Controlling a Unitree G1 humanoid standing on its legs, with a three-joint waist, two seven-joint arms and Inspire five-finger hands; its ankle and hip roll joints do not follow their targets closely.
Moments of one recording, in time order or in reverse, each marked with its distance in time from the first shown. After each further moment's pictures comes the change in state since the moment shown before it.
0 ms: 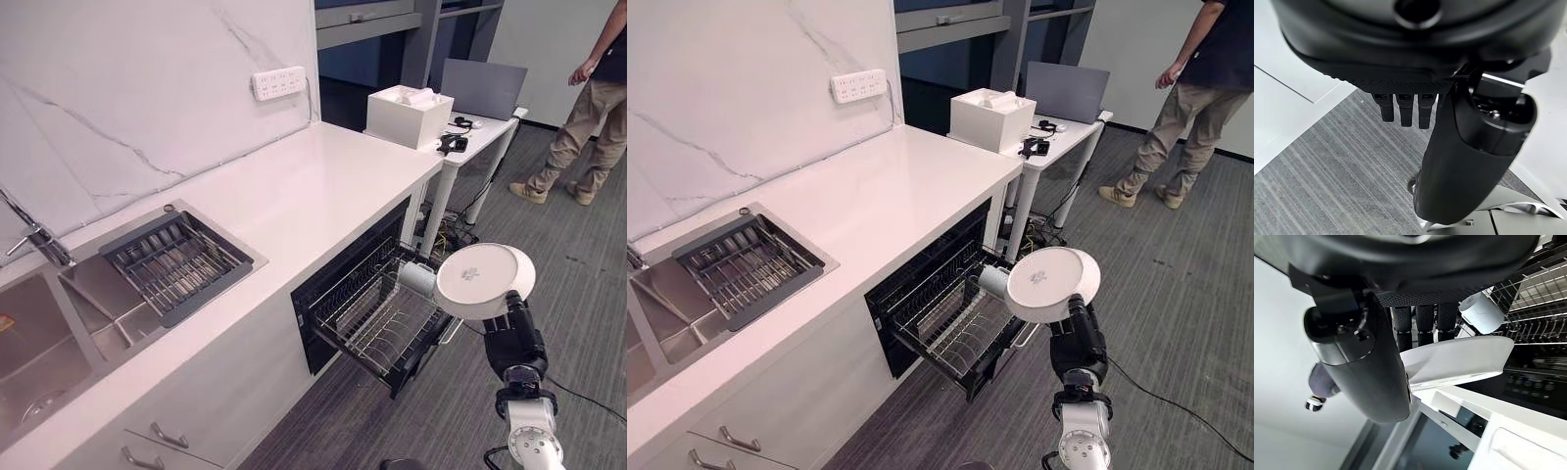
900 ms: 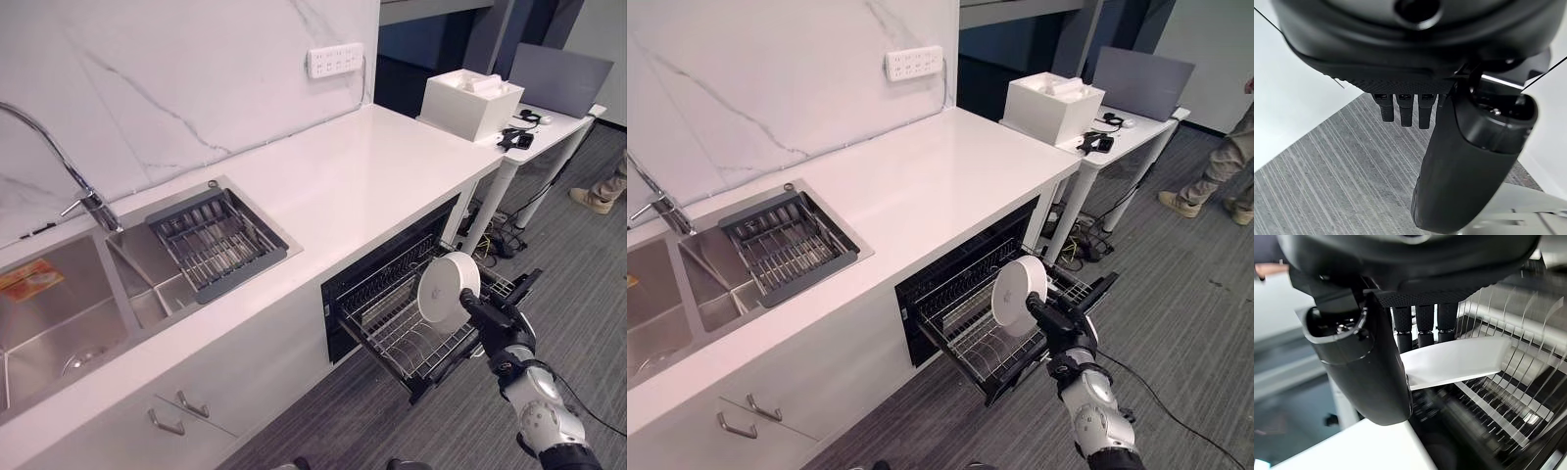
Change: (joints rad) left arm -0.013 0.007 -0.010 -0.100 0.036 0.066 -0.042; right arm -0.203 -0.205 0.058 0.219 -0.541 0.215 -0.065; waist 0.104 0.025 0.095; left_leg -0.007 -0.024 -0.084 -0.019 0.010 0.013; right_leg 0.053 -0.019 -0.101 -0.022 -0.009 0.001
